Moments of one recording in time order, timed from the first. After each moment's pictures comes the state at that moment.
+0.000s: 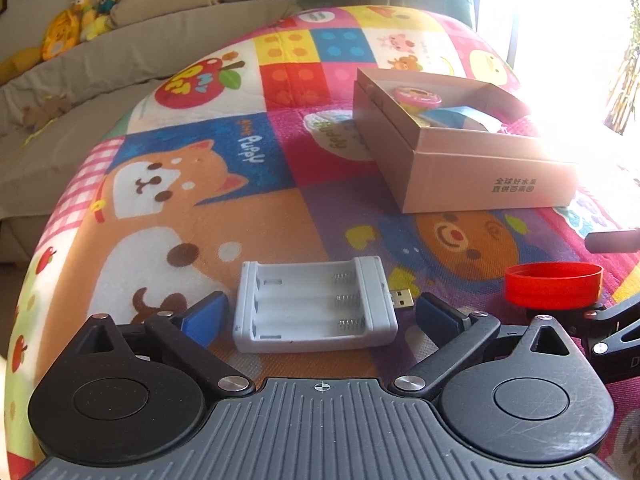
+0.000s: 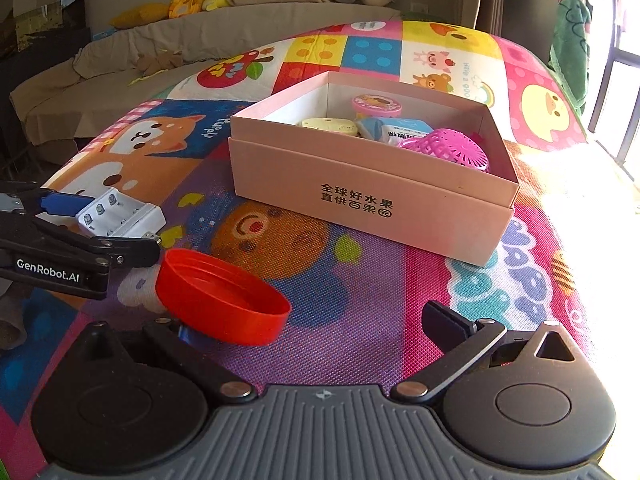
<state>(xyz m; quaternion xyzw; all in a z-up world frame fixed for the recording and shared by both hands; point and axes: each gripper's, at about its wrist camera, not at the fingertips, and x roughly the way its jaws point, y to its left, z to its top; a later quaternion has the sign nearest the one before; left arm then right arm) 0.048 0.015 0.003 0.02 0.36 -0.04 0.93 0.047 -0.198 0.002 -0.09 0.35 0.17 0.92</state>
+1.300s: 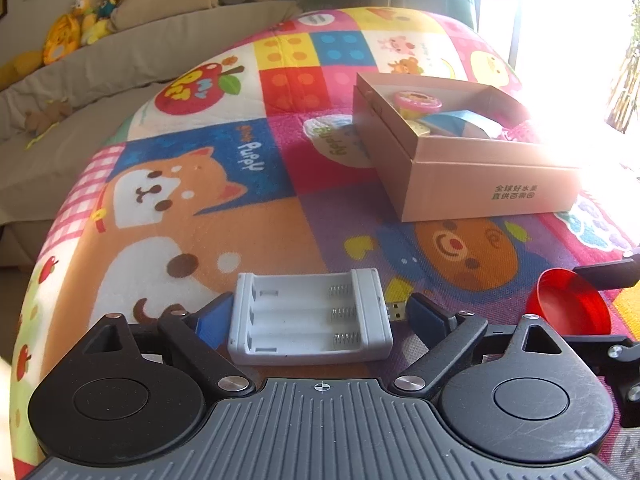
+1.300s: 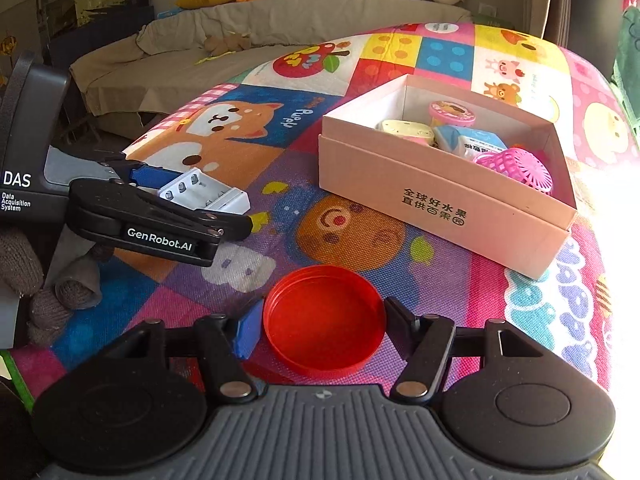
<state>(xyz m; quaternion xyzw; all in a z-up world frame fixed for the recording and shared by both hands) 0.050 0.011 0.011 0.02 0.36 -0.04 0.93 0.030 -0.193 0.024 -0.10 0.37 0.27 0.88</state>
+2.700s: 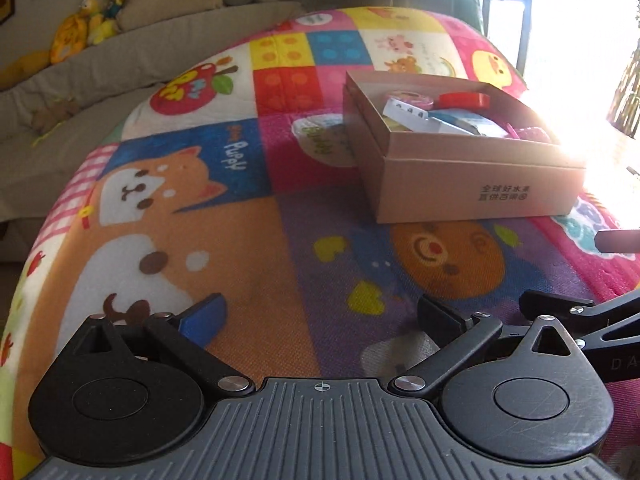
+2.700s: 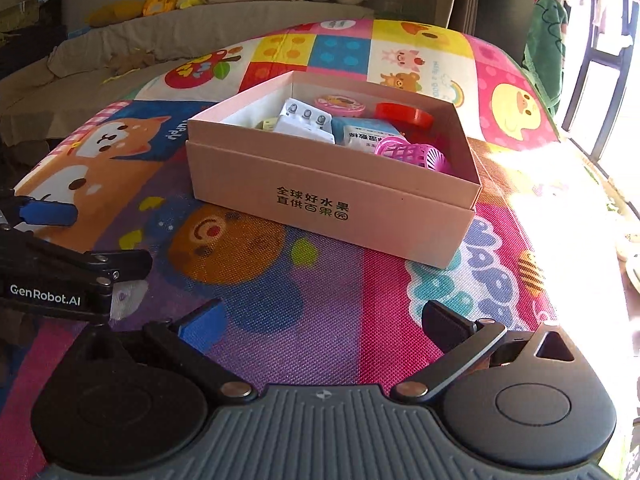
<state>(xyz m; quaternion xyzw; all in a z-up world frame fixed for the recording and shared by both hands) 0.053 -0.015 0.001 0.02 0.36 -0.02 0.93 0.055 -0.206 0.002 -0.09 0.35 0.12 0.92</state>
